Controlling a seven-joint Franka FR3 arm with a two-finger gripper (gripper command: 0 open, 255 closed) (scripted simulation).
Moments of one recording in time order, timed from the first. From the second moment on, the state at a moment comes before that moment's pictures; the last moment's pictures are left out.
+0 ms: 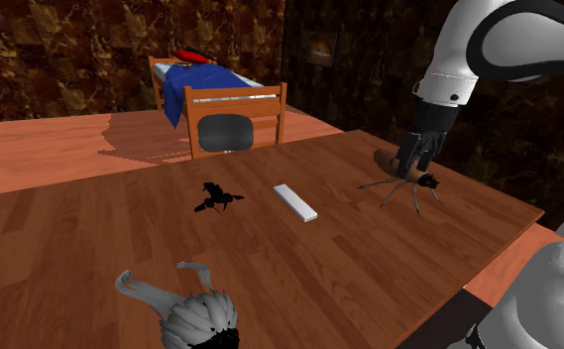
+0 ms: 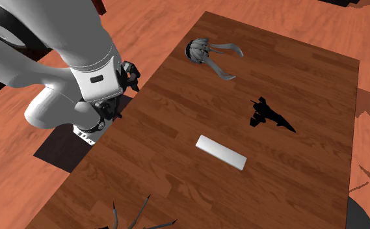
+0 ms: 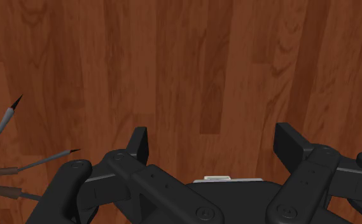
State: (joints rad) arm -0.01 -0.77 0.02 -2.34 0.09 1.55 0.07
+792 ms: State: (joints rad) arm -0.02 -0.44 0.08 -2.28 0.09 1.83 0.12
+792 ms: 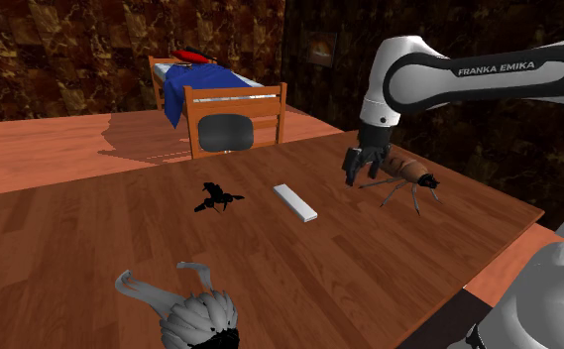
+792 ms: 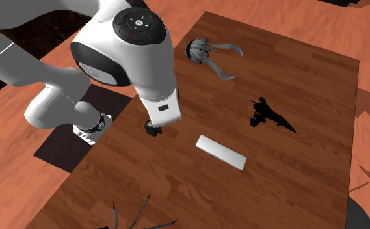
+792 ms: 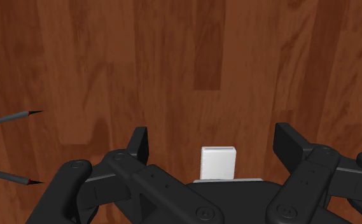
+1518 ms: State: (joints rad) arm -0.02 -0.03 0.13 -2.08 0.03 2.03 0.21
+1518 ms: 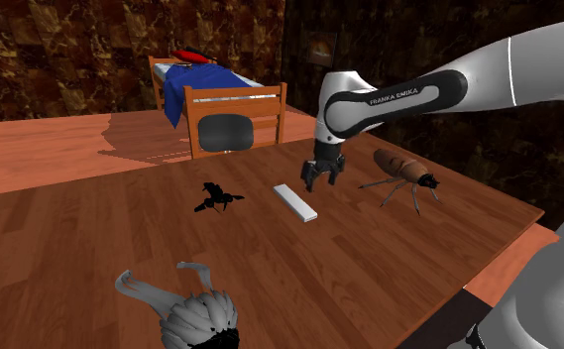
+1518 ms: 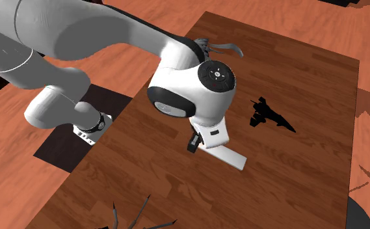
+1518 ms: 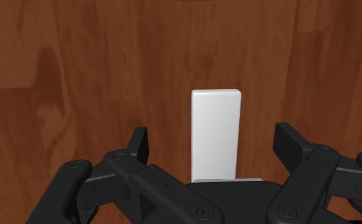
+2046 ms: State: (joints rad) arm 0.00 0.29 0.12 -1.81 -0.04 2.08 0.27
